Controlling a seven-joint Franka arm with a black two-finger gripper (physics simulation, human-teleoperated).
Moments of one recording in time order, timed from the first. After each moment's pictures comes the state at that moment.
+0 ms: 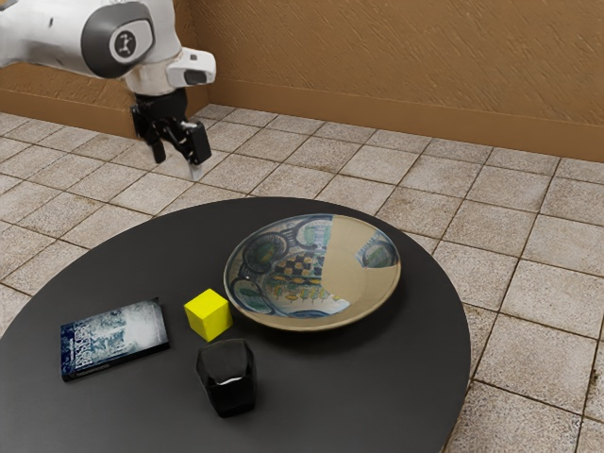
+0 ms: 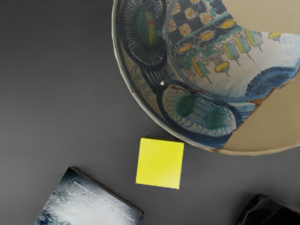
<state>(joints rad) -0.19 0.02 0.18 -1.65 0.07 1.71 0.15</state>
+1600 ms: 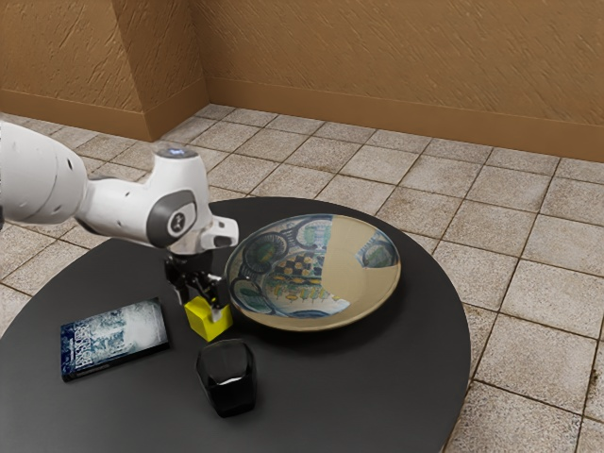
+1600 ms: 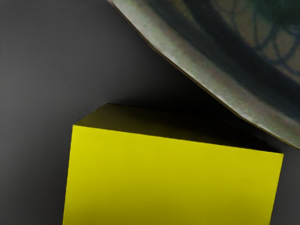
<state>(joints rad) -0.11 0.31 0.17 -2.06 -0.04 2.24 0.22</state>
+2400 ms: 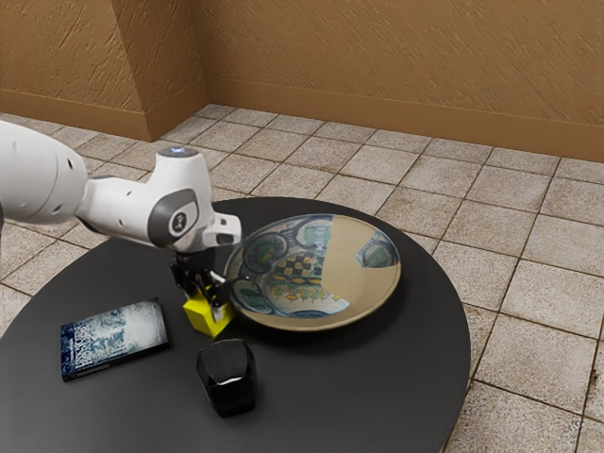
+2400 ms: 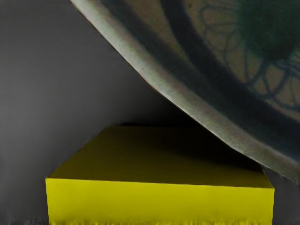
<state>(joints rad) -0.10 0.30 0.16 -2.06 -0.03 2.26 0.21</state>
